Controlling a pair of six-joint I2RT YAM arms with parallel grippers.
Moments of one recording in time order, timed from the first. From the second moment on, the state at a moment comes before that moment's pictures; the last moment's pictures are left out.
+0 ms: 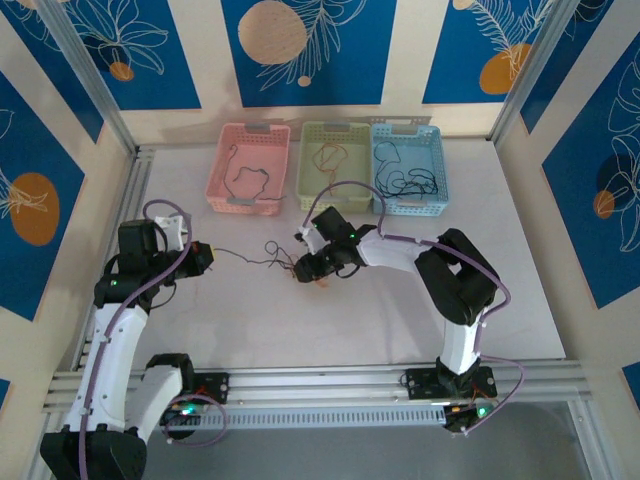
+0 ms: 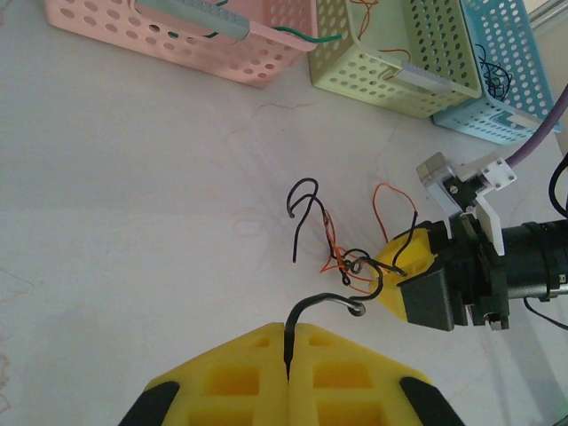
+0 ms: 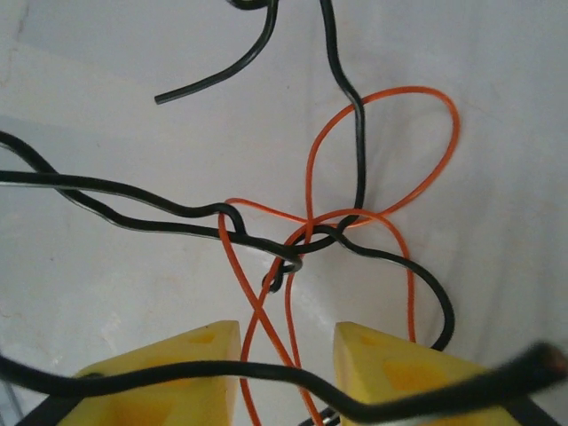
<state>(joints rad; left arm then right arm) 0.03 0.82 0.80 -0.74 0.50 -0.26 0.73 1.84 1.11 -0.31 -0.43 0.24</state>
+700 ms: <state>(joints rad) 0.03 0.82 0.80 -0.76 0.50 -0.26 0.51 1.66 0.87 -0.15 -0.54 0.34</state>
